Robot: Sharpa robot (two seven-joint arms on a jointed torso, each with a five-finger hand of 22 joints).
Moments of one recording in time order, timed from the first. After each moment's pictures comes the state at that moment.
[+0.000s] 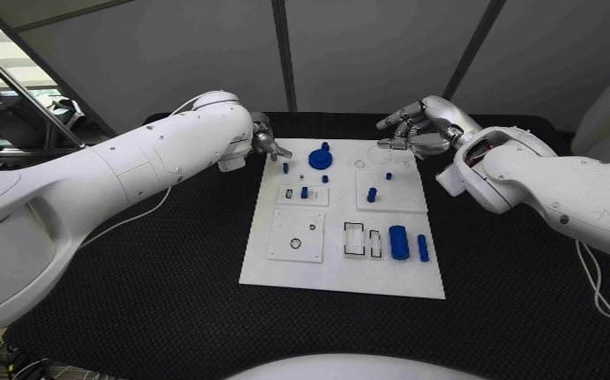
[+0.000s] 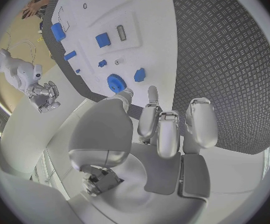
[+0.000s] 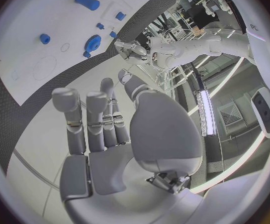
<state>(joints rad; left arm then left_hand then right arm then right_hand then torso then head) 1.25 -0.49 0.10 0.96 -1.20 0.20 -0.51 1.11 -0.11 0.23 0.29 0.09 1.01 0.06 0.20 1.00 1.46 -0.02 1.27 1.31 1.47 -0.08 1.55 1.31 0.06 1.38 0.04 1.37 1.29 1.19 -0.82 0.07 1.44 -0.98 -0.36 0.08 1.28 -0.16 0.29 -0.03 0.18 0.99 0.11 0.07 0.07 1.21 0.03 0.59 0.68 1.41 -0.04 0.95 0.88 0.11 1.27 0.06 1.08 0.97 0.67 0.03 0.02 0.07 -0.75</state>
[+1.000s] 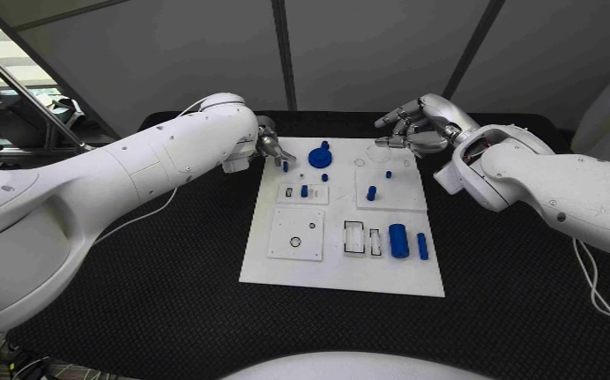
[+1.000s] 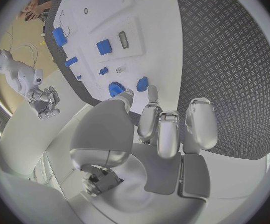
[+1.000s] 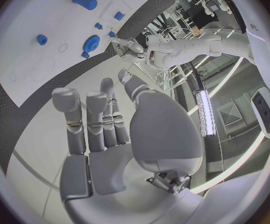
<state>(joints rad) 1.24 -0.45 0.09 0.91 -1.20 0.25 -0.48 1.11 -0.08 0.21 0.29 0.06 1.03 0.06 0.19 0.97 1.46 -0.02 1.28 1.31 1.47 -0.08 1.56 1.31 0.06 1.38 0.04 1.37 1.30 1.19 -0.82 0.07 1.44 -0.98 -0.36 0.08 1.28 -0.16 0.29 -0.03 0.18 0.99 0.11 0.07 0.07 1.21 0.03 0.59 0.68 1.41 -0.04 0.95 0.88 0.11 1.27 0.06 1.08 0.97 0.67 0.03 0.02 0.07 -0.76</state>
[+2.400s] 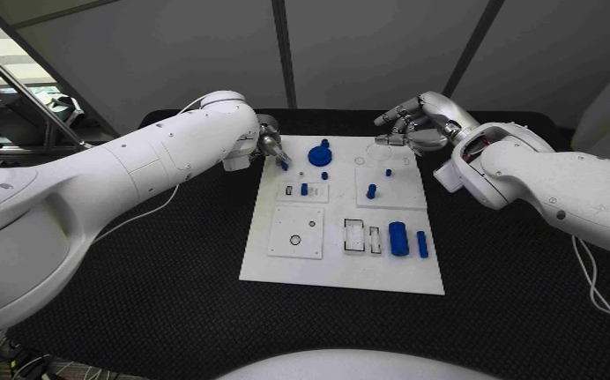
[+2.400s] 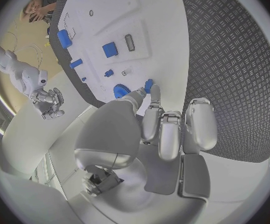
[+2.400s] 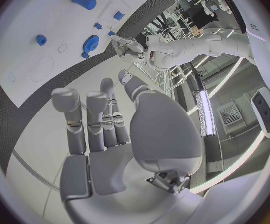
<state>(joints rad) 1.25 -0.45 0.09 0.91 -1.19 0.28 -0.45 1.29 0.03 0.33 0.09 0.18 1.03 0.05 0.20 0.96 1.46 -0.02 1.28 1.32 1.47 -0.07 1.56 1.31 0.06 1.38 0.04 1.37 1.31 1.19 -0.82 0.07 1.44 -0.98 -0.36 0.08 1.27 -0.15 0.29 -0.03 0.18 0.99 0.11 0.07 0.07 1.21 0.03 0.59 0.68 1.41 -0.04 0.95 0.88 0.11 1.28 0.07 1.08 0.97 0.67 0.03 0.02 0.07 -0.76</state>
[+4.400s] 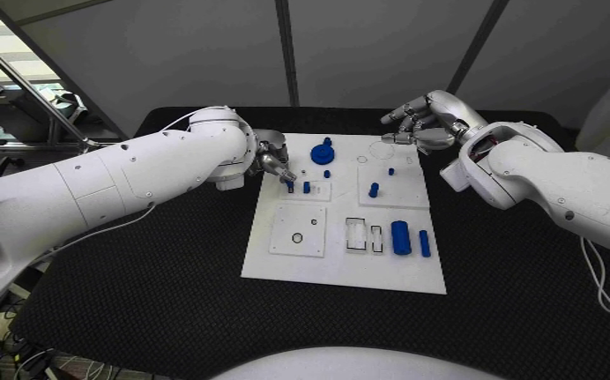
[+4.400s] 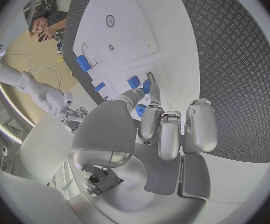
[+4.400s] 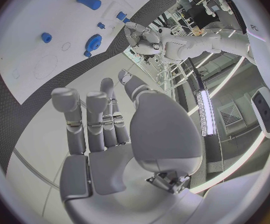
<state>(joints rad) 1.22 -0.66 0.05 1.29 -1.23 0.22 -0.40 1.21 -0.04 0.35 0.07 0.49 1.05 0.05 0.26 1.02 1.47 -0.02 1.28 1.31 1.46 -0.07 1.56 1.31 0.06 1.40 0.04 1.38 1.31 1.19 -0.82 0.07 1.44 -0.98 -0.36 0.08 1.27 -0.15 0.29 -0.03 0.19 0.99 0.11 0.07 0.07 1.21 0.03 0.59 0.68 1.41 -0.04 0.95 0.88 0.11 1.28 0.07 1.08 0.97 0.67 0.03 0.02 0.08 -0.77</state>
